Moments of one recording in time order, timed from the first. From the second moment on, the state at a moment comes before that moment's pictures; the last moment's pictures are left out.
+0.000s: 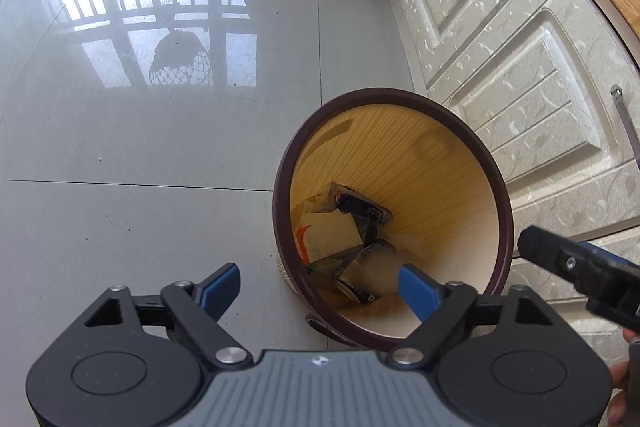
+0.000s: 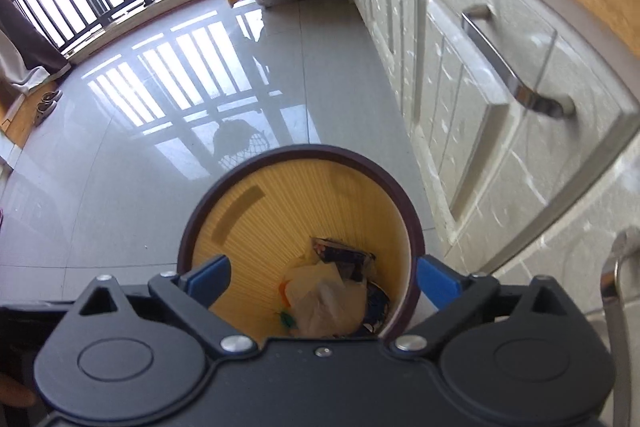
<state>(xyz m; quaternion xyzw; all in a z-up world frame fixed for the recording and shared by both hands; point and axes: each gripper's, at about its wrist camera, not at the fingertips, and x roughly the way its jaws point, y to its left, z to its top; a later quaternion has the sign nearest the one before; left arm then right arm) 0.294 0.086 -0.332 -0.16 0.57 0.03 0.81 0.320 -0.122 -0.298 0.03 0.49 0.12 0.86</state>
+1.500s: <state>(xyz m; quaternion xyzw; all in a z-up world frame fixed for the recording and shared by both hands) 0.225 0.093 -0.246 -0.09 0.55 0.02 0.83 0.248 -0.133 -0.232 -0.05 0.50 0.10 0.86</state>
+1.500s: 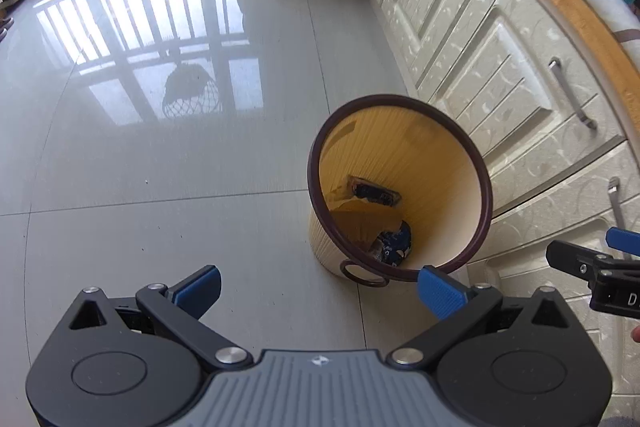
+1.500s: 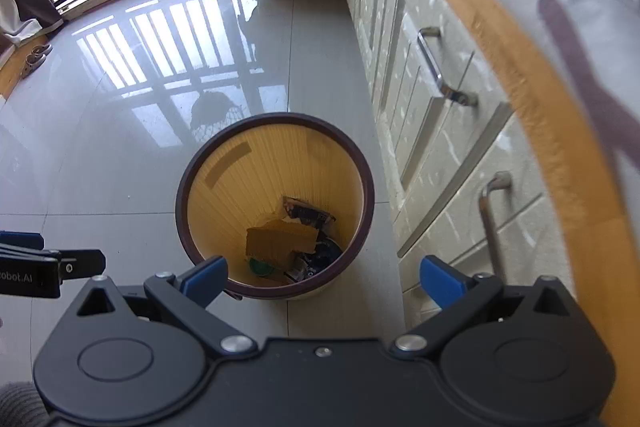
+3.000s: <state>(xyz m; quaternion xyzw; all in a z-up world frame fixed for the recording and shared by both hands) 0.155 -0.006 -0.085 -0.07 0.33 -0.09 0.94 0.118 -0.258 -0.070 0.00 0.30 -0.05 0.95</state>
